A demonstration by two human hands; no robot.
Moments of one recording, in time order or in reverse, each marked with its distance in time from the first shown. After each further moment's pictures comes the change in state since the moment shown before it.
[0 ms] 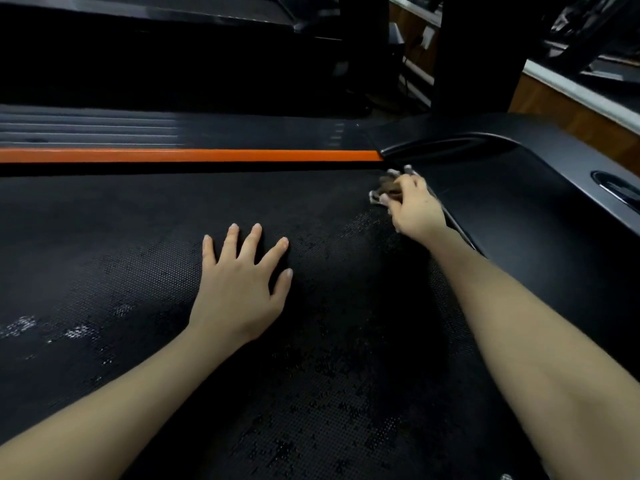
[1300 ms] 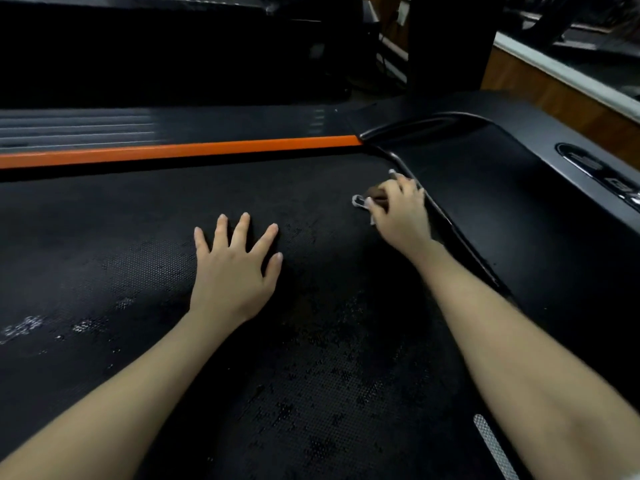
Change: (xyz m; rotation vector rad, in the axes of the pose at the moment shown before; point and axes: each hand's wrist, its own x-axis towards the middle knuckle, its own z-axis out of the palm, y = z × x) left_hand 0.002 -0.001 0.000 0.006 -0.029 0.017; right_hand -0.051 0.006 -0.003 -0.083 0.095 -0.012
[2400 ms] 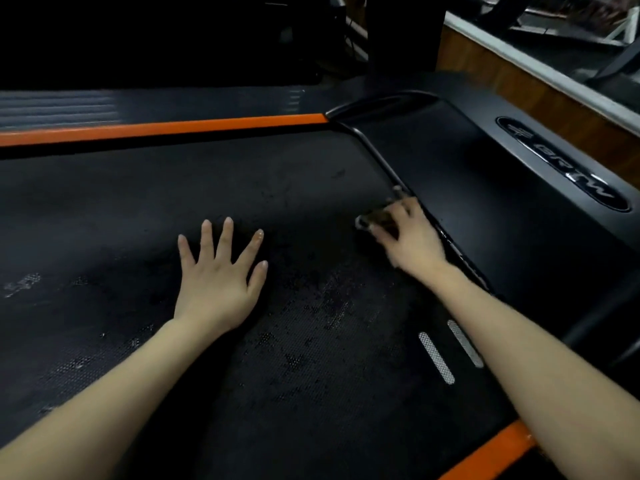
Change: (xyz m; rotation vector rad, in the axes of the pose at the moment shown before) left_hand -0.070 0.018 -0.015 0.056 -0.195 0.027; right_hand -0.122 0.021 -0.055 0.039 -0.056 0.004
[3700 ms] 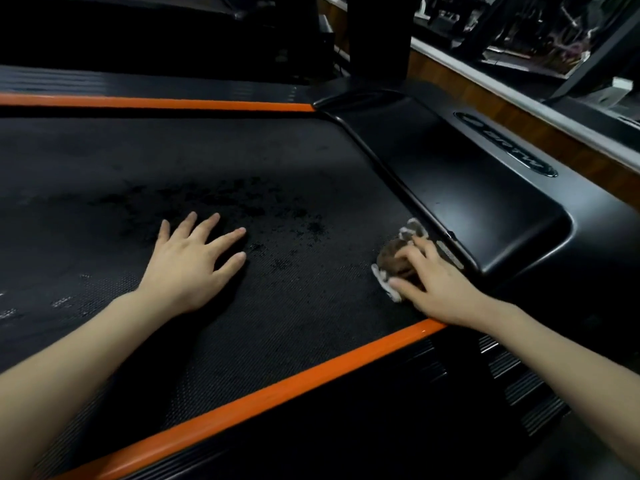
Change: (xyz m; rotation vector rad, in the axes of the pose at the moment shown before) left_hand -0.109 -0.011 -0.012 -0.069 0.040 0.095; right_hand -0.180 0.004 -0.076 -0.090 -0.313 -0.081
